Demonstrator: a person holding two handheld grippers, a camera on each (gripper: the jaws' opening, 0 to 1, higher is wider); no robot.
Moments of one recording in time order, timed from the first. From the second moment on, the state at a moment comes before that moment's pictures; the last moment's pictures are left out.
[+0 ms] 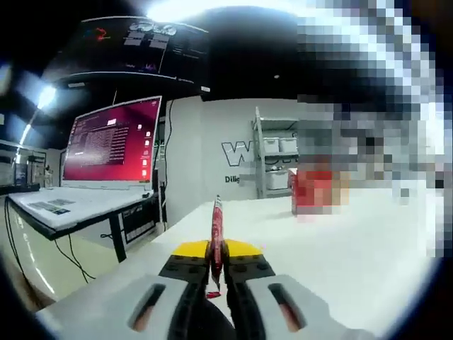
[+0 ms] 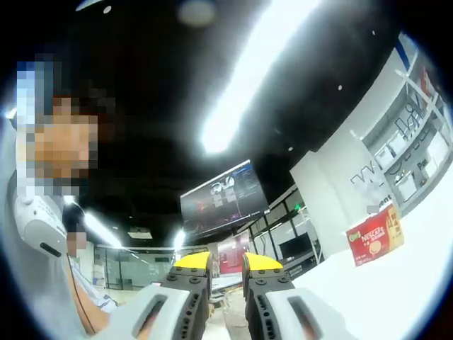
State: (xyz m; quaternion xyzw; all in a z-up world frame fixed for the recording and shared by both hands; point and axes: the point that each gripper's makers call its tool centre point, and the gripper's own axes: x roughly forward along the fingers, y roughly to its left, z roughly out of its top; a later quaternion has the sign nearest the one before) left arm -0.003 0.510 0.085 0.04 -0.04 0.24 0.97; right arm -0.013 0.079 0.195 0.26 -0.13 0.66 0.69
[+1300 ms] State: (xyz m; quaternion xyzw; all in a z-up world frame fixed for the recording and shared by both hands) left arm 0.020 0.448 0.104 0.07 -0.07 0.14 0.99; right arm -0.014 0.133 0.102 0.04 -0.04 0.64 0.77
